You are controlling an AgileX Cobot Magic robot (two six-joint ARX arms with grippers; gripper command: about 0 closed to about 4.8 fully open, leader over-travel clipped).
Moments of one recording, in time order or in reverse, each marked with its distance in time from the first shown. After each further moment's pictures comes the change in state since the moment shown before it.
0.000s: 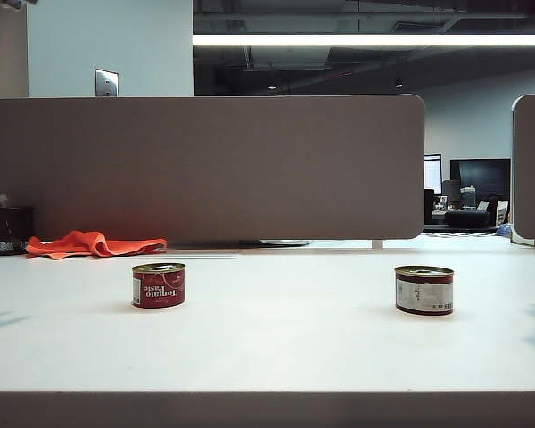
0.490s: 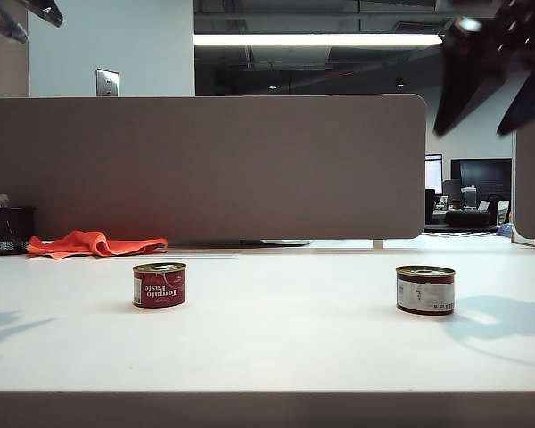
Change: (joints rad) left arm 0.001 0.057 0.000 -0.039 0.075 -0.069; right arm 0.117 0.277 0.000 -0.021 0.029 0.021
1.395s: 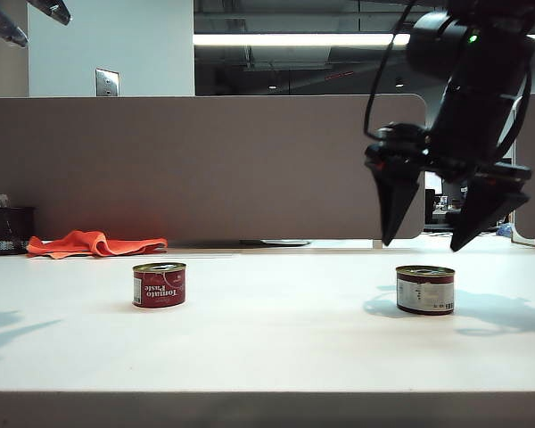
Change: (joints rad) left arm -0.005 0.002 0.000 -0.005 0.010 -0.002; right arm 0.043 0.526 0.285 -0.177 -0.036 0.220
